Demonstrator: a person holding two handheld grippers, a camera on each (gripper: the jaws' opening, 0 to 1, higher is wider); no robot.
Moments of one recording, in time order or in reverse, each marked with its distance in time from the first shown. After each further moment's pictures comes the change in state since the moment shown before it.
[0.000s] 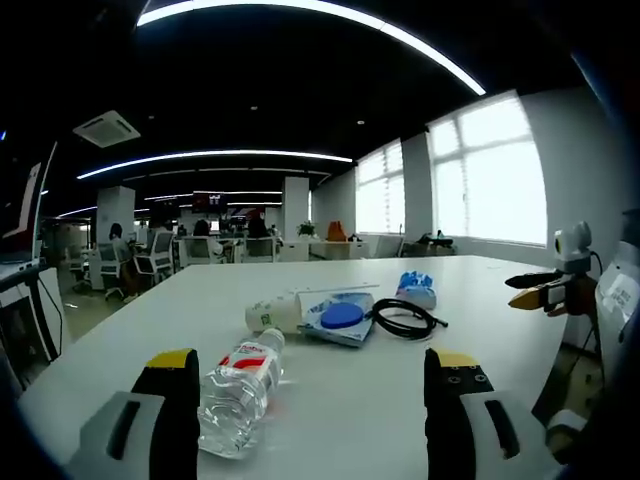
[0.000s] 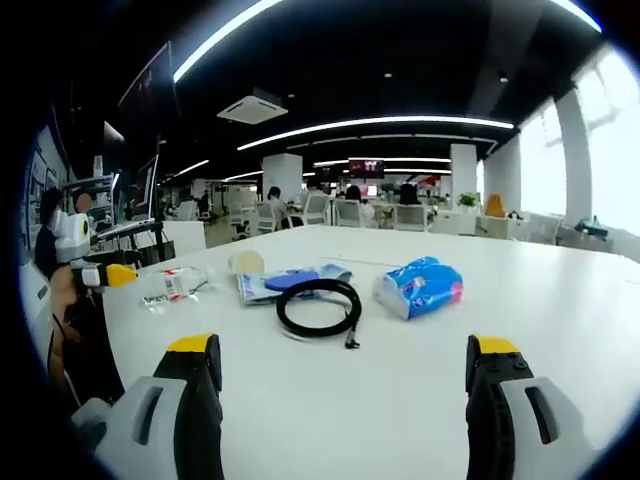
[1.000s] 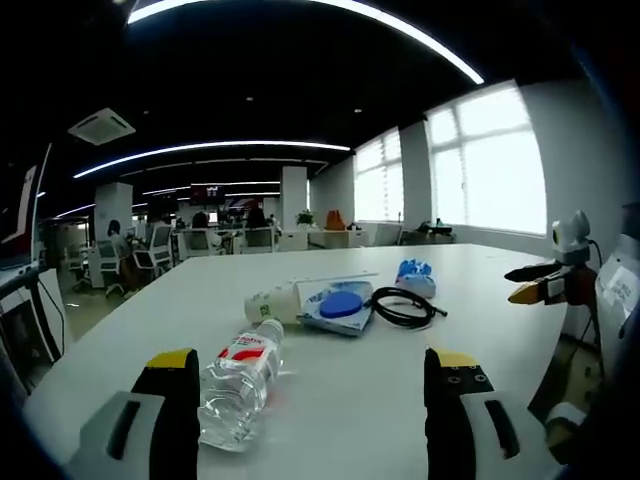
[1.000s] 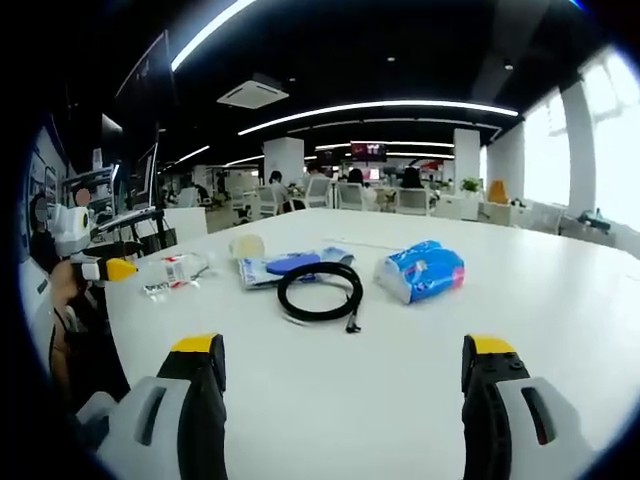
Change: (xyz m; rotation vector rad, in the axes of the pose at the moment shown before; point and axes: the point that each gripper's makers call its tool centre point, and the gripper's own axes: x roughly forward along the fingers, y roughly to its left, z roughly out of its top) left arm -0.002 -0.003 -0.005 0.020 0.047 -0.005; right arm -0.001 0.000 -0.008 -0.003 0.061 0.009
